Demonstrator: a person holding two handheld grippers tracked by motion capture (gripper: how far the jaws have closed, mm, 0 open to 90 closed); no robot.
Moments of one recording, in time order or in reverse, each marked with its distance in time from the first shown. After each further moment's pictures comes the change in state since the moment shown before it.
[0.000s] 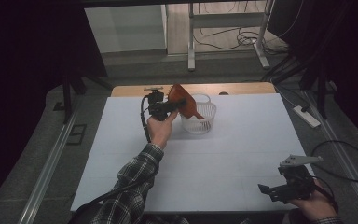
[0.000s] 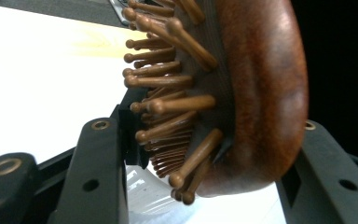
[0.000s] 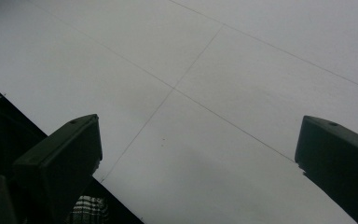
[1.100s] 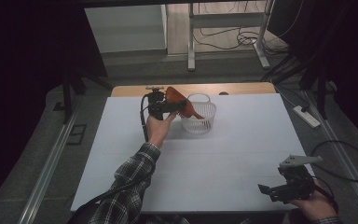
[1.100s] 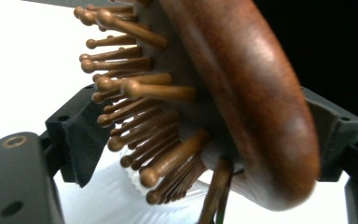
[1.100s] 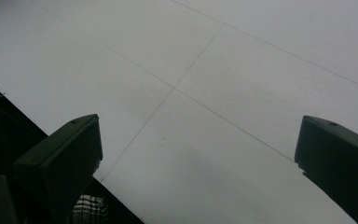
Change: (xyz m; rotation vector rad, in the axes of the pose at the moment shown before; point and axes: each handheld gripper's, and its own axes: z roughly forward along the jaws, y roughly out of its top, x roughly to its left) left arm 0.007 0.004 0.004 0.060 0.069 0.043; right arm 0.000 0.000 0.000 0.003 0.001 -0.003
